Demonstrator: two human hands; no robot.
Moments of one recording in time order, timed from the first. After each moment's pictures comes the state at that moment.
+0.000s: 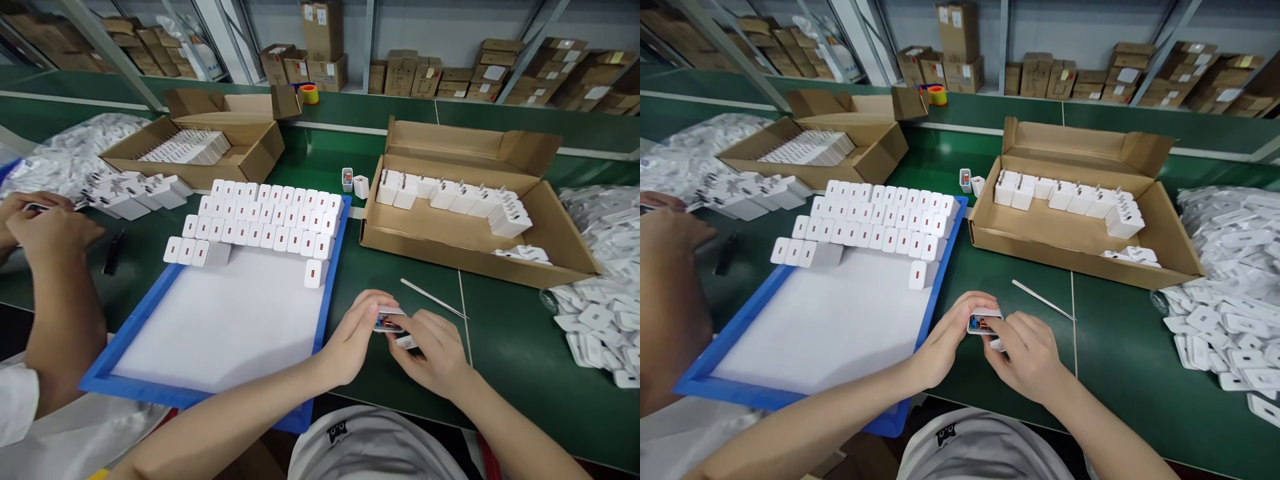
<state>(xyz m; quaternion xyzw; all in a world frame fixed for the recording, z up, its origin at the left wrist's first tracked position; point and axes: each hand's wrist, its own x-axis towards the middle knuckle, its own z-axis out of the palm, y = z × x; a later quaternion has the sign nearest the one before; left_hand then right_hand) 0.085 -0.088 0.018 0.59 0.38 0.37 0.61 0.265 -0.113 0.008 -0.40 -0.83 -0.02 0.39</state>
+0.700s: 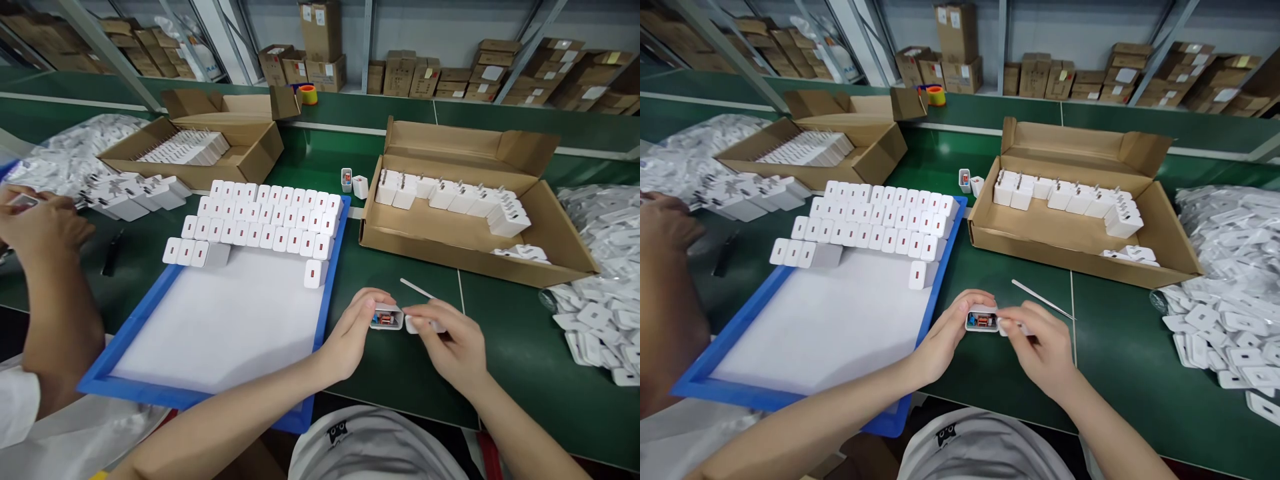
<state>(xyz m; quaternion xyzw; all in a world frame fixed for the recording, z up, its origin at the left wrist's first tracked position) 0.086 -0.086 0.013 0.52 0.40 0.38 0.65 0.277 -0.110 0.020 -0.48 -0.72 0.17 0.47</state>
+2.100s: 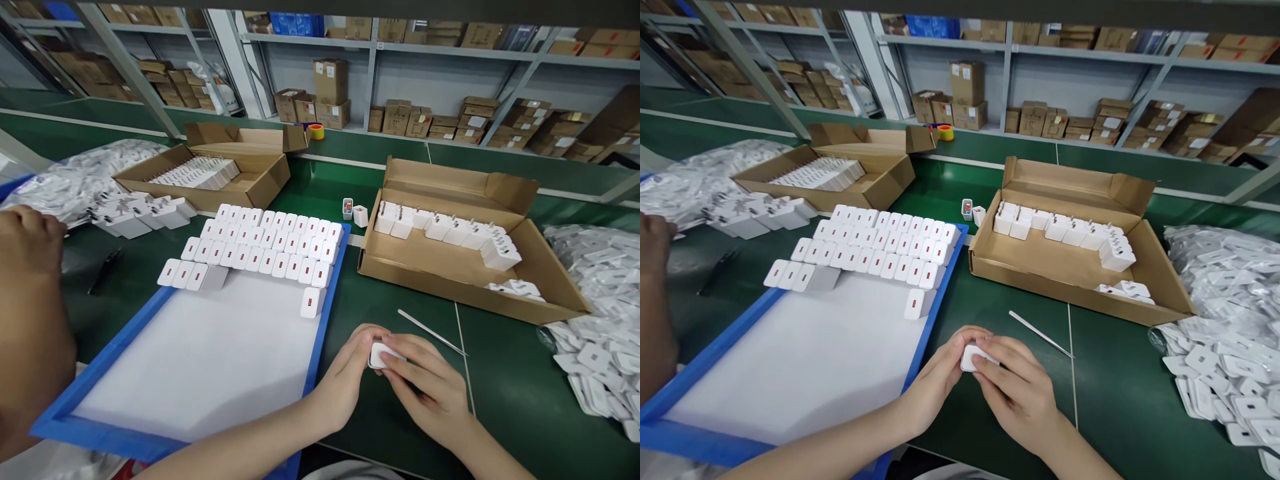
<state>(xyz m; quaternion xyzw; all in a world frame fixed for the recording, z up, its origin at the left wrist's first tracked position) 0.086 -0.090 0.014 0.47 0.38 0.37 0.71 0.261 -0.110 0.004 -0.34 -0.79 0.10 0.50</state>
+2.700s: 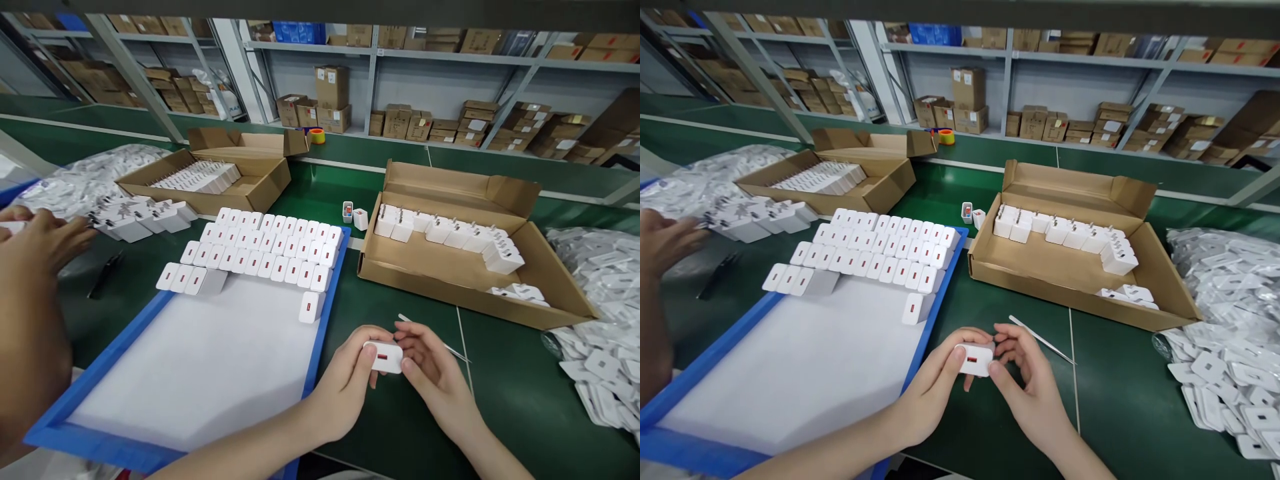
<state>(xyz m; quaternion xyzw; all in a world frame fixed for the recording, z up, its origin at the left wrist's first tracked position) 0.081 -0.089 0.016 0.58 0.38 0.37 0.62 0.270 -0.112 0.001 -0.50 -0.52 0.50 0.49</state>
